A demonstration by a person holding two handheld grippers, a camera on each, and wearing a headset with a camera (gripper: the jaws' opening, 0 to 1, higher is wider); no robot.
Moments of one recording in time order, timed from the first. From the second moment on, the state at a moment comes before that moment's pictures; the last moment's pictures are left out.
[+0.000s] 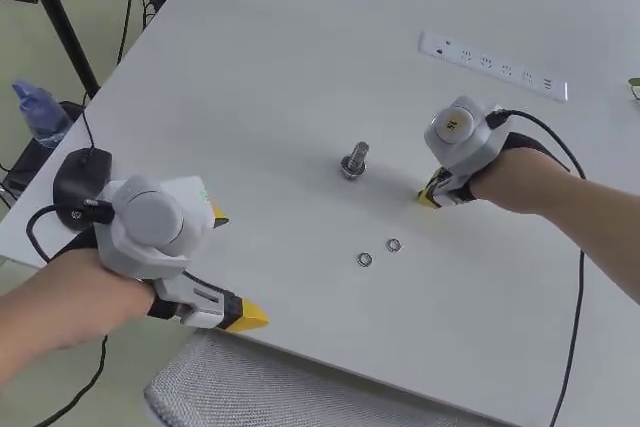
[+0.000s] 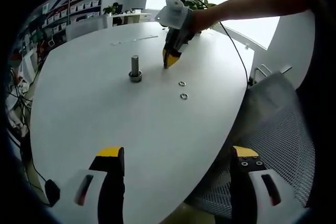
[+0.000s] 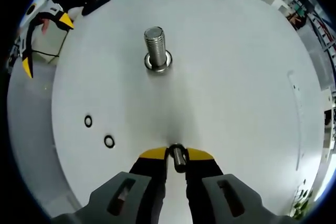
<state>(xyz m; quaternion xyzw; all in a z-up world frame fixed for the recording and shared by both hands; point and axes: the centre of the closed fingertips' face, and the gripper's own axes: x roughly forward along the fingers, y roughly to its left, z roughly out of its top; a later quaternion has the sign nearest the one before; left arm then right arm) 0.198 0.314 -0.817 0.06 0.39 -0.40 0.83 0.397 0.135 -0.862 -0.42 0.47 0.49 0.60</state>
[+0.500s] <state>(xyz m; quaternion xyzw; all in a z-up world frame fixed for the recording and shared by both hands) 0.198 0.319 -0.814 0.07 0.39 -0.40 0.82 0.396 0.136 -0.858 -0.41 0.47 0.49 0.60</state>
